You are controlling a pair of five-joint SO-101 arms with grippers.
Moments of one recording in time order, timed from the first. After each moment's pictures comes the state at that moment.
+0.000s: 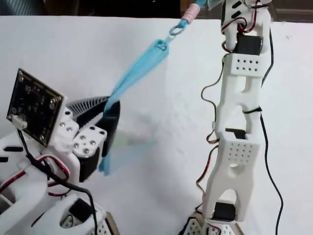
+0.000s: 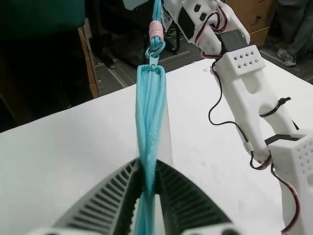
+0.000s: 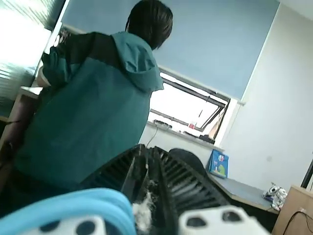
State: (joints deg) left arm 28.4 -45.2 -23.6 101.6 6.9; right arm 7.0 45.4 -70.5 15.0 22.6
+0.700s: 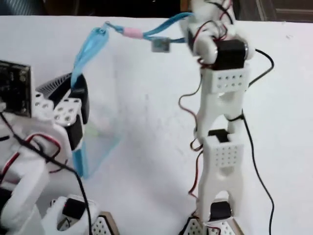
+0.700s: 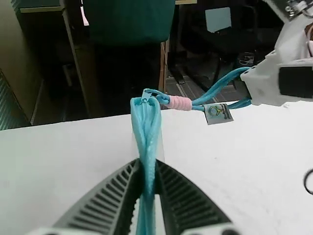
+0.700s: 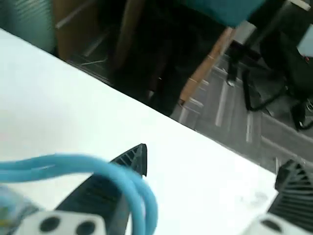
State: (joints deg) left arm 8.7 -48.3 -7.7 86.0 7.1; right arm -10.4 36.4 -93.5 91.7 23.3
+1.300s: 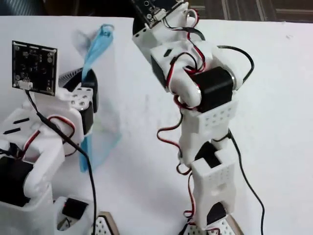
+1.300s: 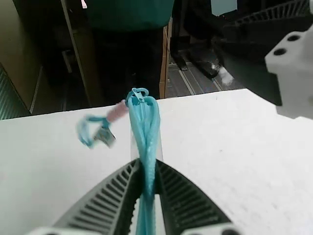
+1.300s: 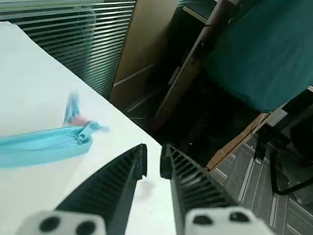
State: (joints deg) left arm 8.4 -48.2 2.0 79.1 6.6; right arm -25.0 24.5 -94.0 94.0 23.4
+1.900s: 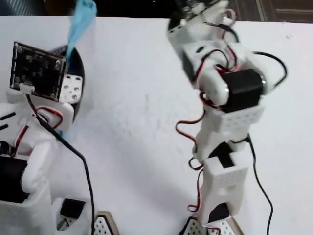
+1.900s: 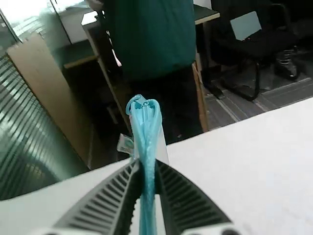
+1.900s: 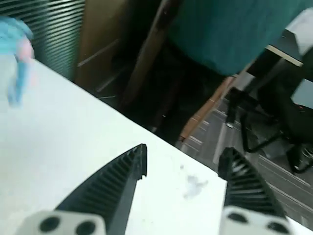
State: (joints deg) left arm 1.6 -48.2 2.5 66.9 -13.7; right arm -13.7 21.0 -94.0 100.0 23.5
